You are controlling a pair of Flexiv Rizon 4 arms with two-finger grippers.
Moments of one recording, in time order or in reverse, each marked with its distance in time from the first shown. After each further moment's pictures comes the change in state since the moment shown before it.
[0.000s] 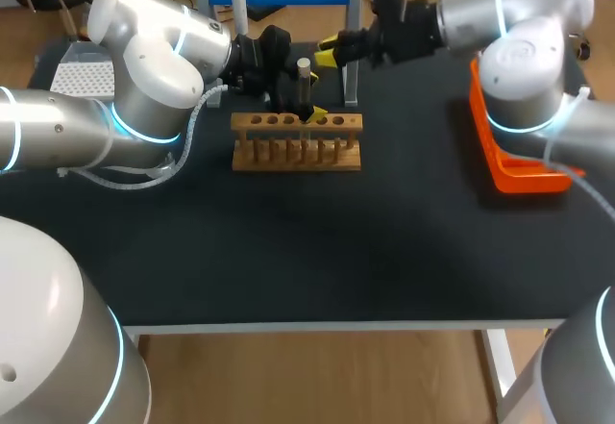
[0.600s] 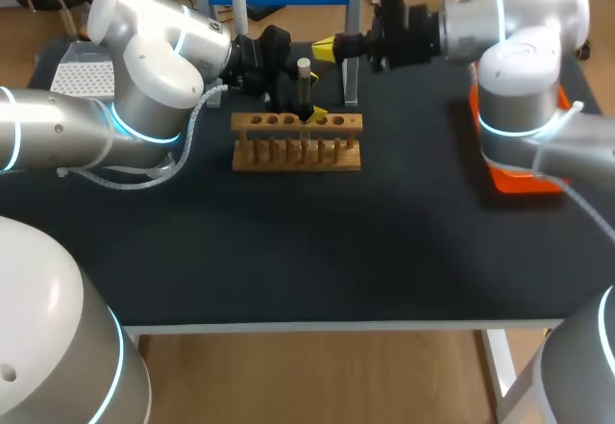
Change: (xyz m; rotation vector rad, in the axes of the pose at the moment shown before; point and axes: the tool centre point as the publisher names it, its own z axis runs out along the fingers) left arm 0.000 0.000 0.000 0.000 0.000 0.000; right arm 0.003 0.009 0.005 -0.128 0.050 -0.018
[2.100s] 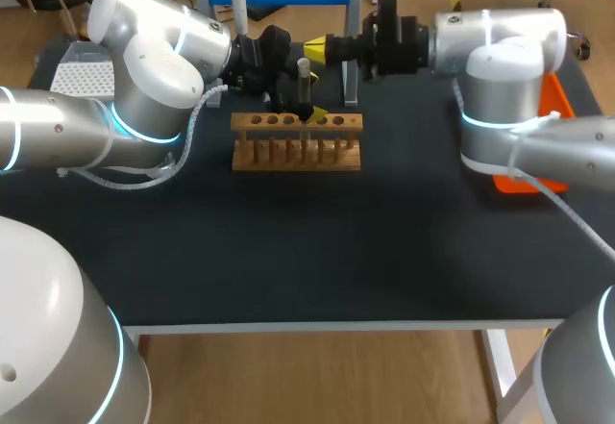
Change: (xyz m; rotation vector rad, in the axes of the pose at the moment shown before) left arm 0.000 0.000 0.000 0.000 0.000 0.000; right arm -0.016 -0.005 0.020 -0.142 0.041 -0.127
